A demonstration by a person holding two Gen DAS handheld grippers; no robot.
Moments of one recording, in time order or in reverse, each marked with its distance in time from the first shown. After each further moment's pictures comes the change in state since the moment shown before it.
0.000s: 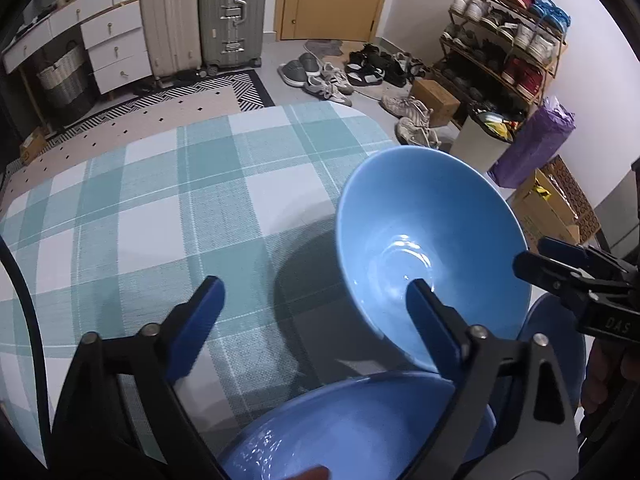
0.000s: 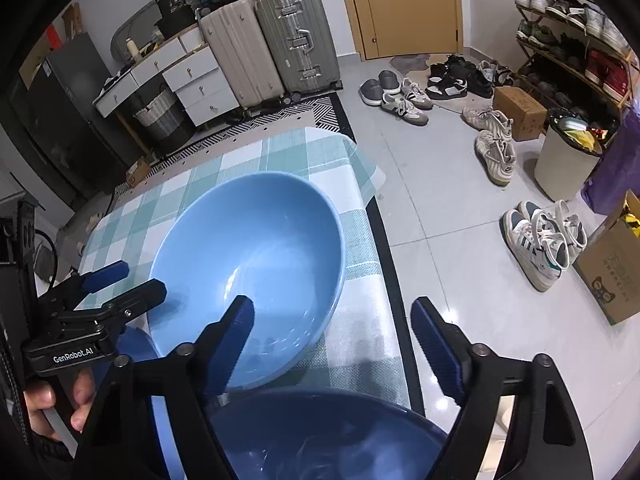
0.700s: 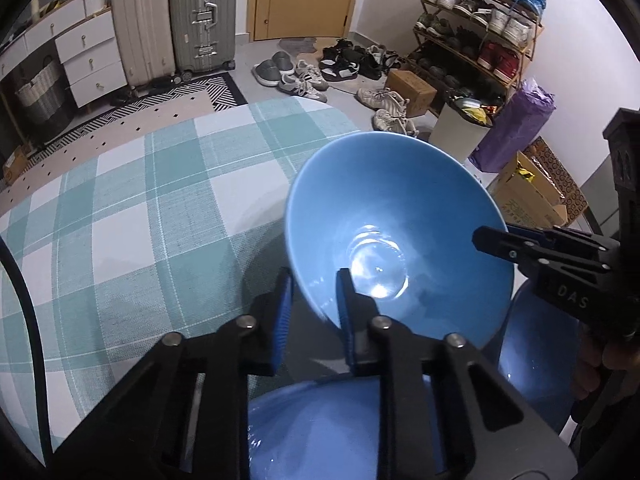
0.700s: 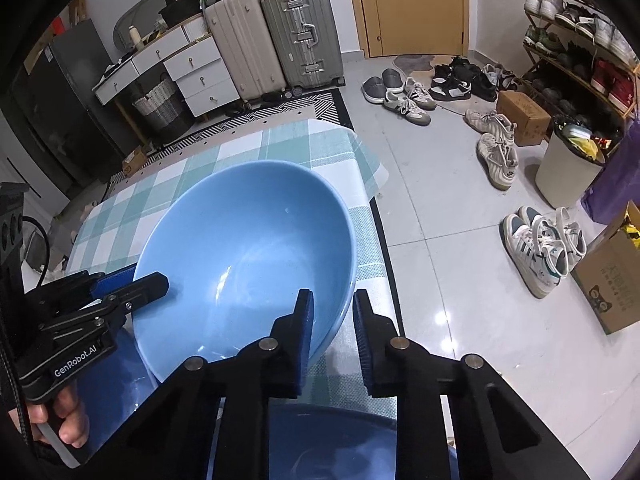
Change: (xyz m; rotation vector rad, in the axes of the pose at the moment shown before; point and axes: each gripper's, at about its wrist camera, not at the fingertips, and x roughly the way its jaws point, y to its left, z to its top) left arm 0.003 -0.021 -0.005 0.073 0.002 -0.060; right arm 0.015 0.008 -0.001 -0.043 0.002 -0.028
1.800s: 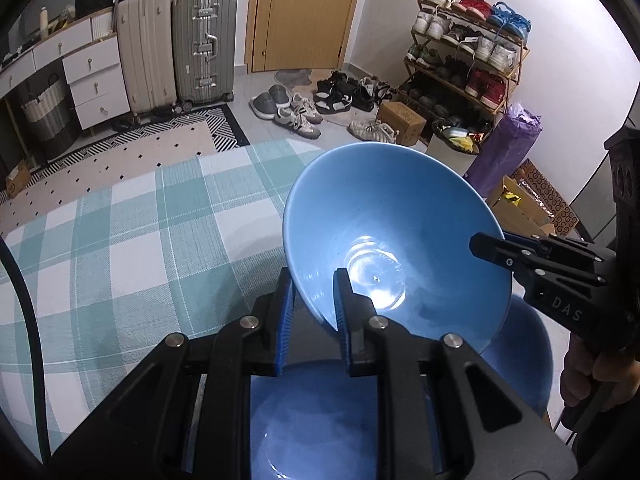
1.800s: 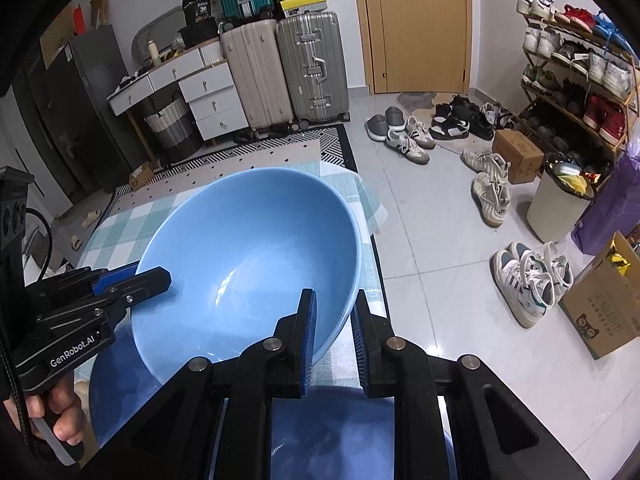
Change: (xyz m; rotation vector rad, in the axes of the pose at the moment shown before) left arm -0.072 -0.018 -0.002 0.002 -0.128 -0.017; right arm -0.061 0.016 -0.006 -0.051 -0.136 -0.018
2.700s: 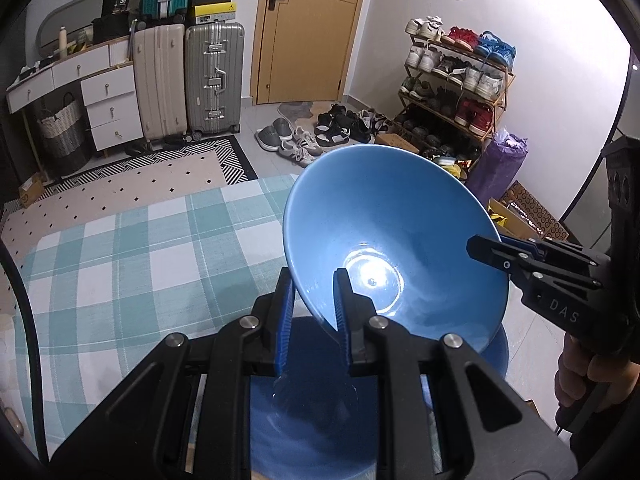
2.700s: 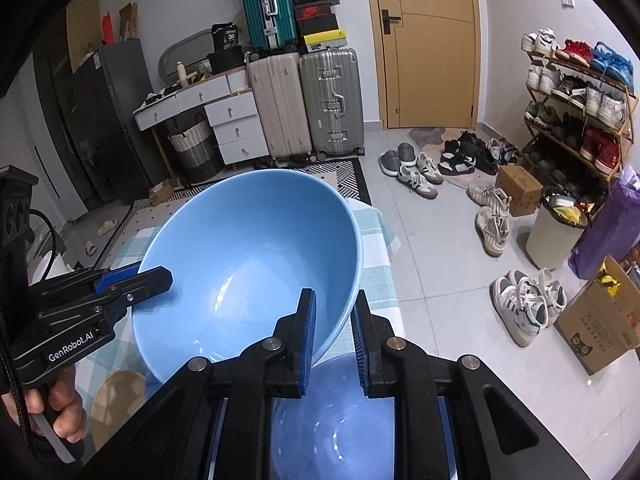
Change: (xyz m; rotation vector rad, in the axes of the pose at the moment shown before) left arm -0.151 -0.023 -0.022 -0.003 -0.119 0.007; right arm -0.104 0.046 -0.015 -0.052 -0.118 0.031
